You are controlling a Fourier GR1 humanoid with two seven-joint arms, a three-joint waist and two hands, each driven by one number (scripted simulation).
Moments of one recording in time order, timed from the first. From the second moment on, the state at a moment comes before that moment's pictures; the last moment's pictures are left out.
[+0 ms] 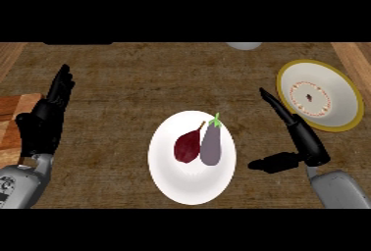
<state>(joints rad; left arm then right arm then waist) -0.25 0.54 -0.26 -1.54 0.18 0.42 0.11 -0.23 -0.40 0.29 -1.39 0.06 -0.06 -0.35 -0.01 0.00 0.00</state>
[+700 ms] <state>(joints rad) -0.24 0.48 -0.21 -1.54 0.12 0.38 0.12 -0.40 -0.29 0.47 -1.45 0.27 0.07 0.09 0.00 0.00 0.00</state>
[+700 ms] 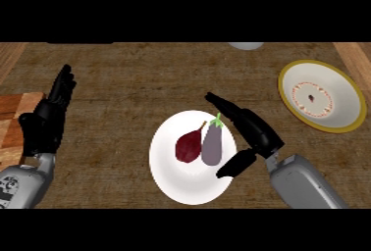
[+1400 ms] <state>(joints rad) -0.20 0.40 -0.14 -1.56 0.02 0.31 0.13 -0.46 -0.11 0.44 -1.20 0.47 0.11 0.12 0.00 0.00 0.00</state>
